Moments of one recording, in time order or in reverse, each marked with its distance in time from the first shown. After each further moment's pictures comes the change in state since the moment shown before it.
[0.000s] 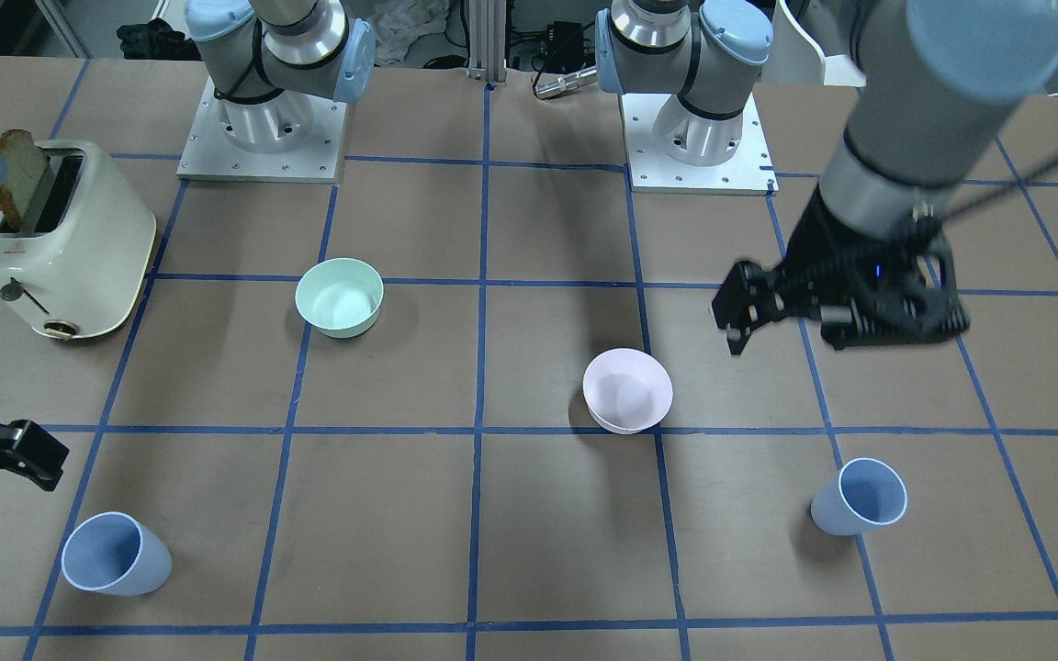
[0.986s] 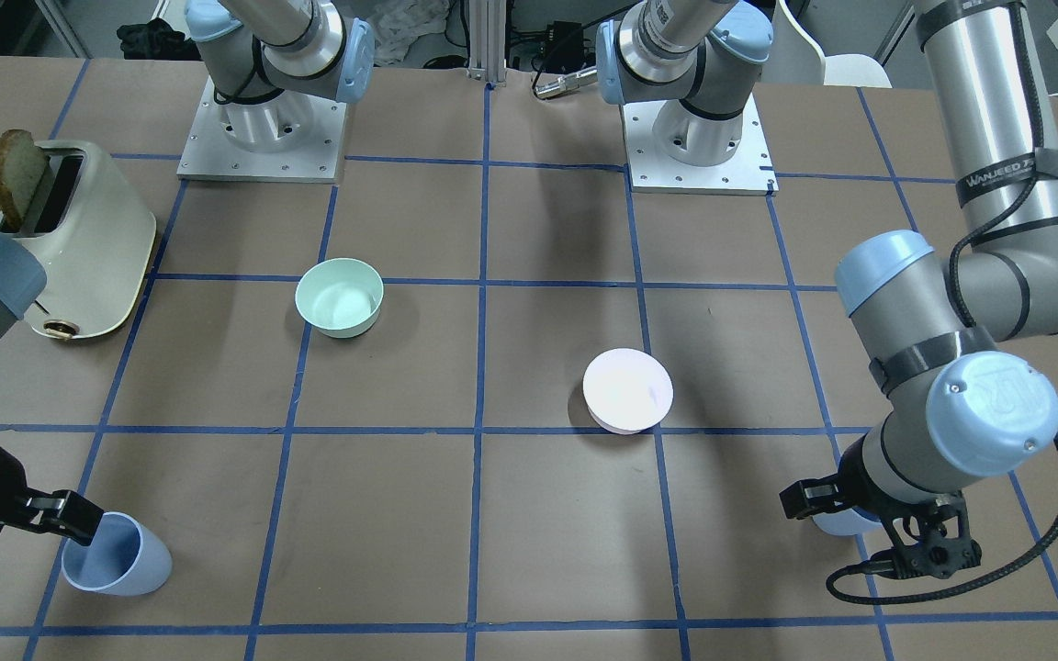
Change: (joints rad) left arm 0.122 -0.311 -0.015 0.215 0.120 0.035; right arm 0.000 0.150 0.003 -0.120 0.003 -0.027
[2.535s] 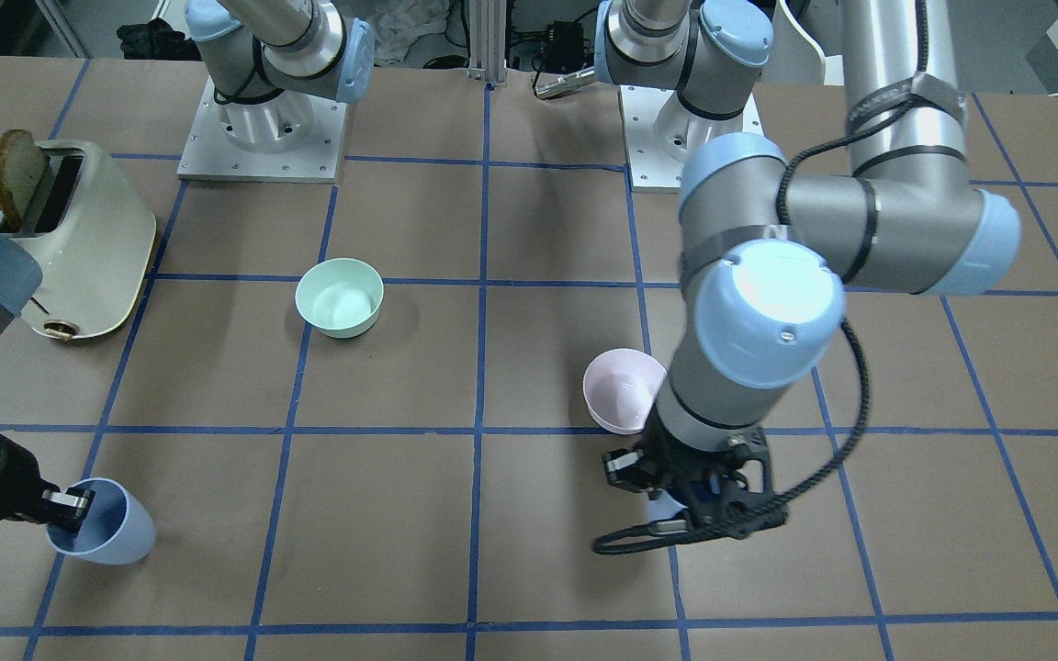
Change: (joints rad) left arm -0.336 0.045 0.147 -0.100 -0.130 -0.387; right arm 0.000 -0.024 -0.008 0.093 0.040 0.013
